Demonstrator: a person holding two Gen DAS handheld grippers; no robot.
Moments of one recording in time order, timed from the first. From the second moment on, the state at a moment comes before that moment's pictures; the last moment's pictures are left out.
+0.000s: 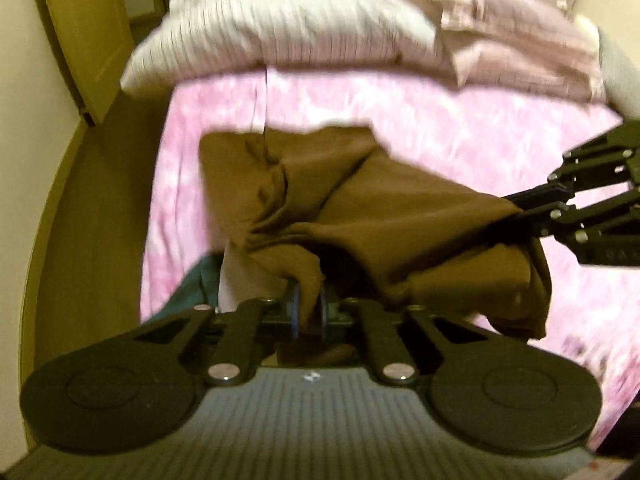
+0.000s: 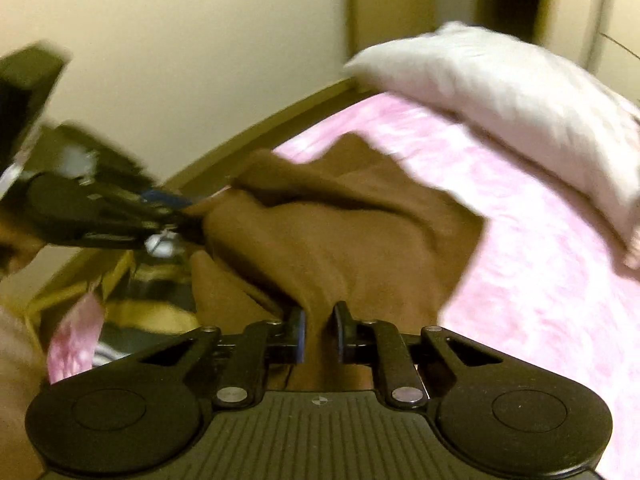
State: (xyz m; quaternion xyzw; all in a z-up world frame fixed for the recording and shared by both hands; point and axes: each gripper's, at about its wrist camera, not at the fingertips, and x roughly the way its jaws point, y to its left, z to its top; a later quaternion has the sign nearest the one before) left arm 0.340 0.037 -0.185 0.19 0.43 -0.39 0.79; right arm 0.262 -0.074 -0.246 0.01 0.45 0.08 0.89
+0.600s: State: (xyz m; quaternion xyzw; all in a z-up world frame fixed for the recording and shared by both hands) left arm 0.041 -0.207 -0.038 0.14 0.36 -0.55 0.74; right arm -0.006 -0.429 -0.070 0.07 0.34 -0.15 0.93
